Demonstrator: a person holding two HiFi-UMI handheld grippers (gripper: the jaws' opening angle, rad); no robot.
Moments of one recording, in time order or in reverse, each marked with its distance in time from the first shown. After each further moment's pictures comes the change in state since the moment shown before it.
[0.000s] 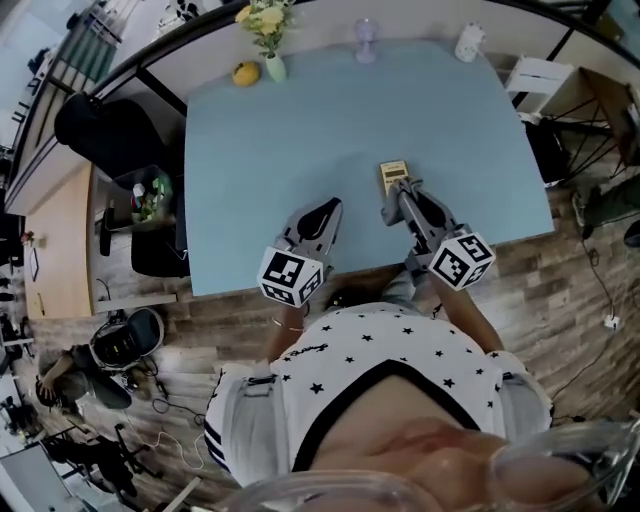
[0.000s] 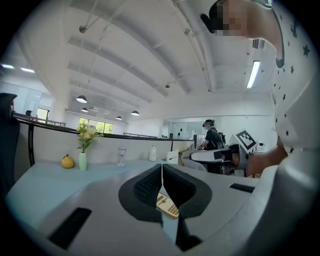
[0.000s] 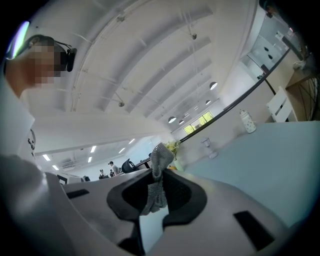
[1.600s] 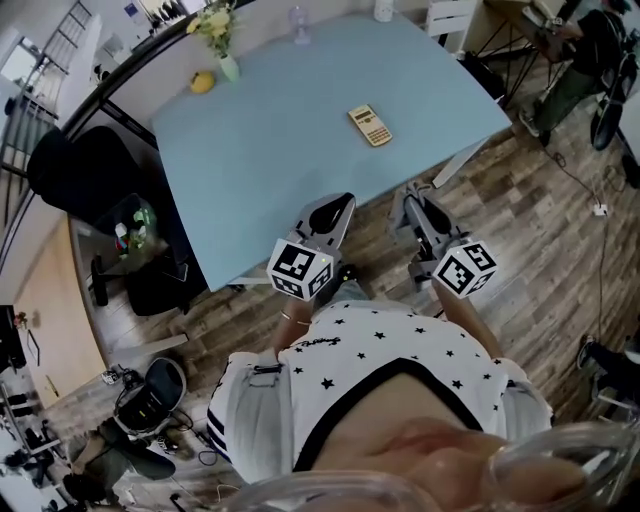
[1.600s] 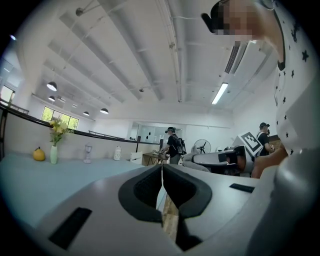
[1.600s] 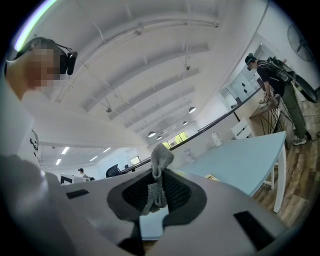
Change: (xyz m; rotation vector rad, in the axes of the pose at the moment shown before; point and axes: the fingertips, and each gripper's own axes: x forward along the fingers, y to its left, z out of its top) left arm -0.145 -0.085 -0.025 0.015 -0.044 -0.413; right arm -0.139 0.164 -0.087 -0.044 -0.206 -0.337
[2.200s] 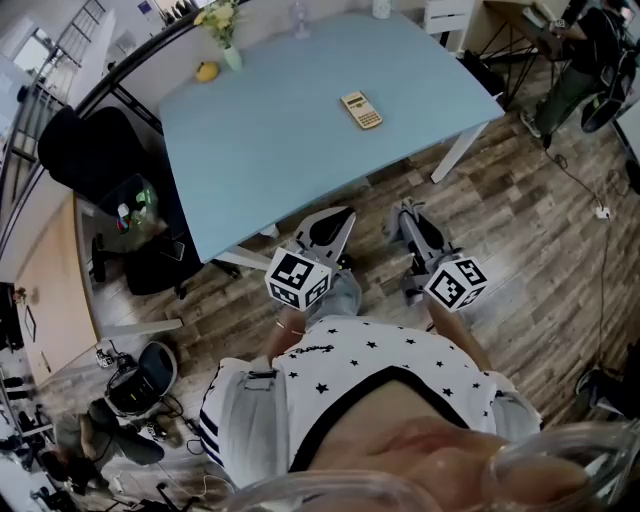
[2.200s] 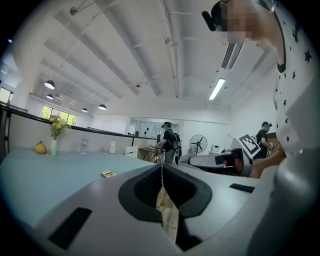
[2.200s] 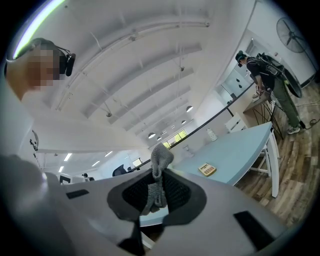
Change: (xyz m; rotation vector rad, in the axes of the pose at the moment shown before) left arm -0.036 -0.096 -0.029 0.010 0.056 -0.017; right arm -0.094 0.016 -0.034 0.066 -0.013 0.010
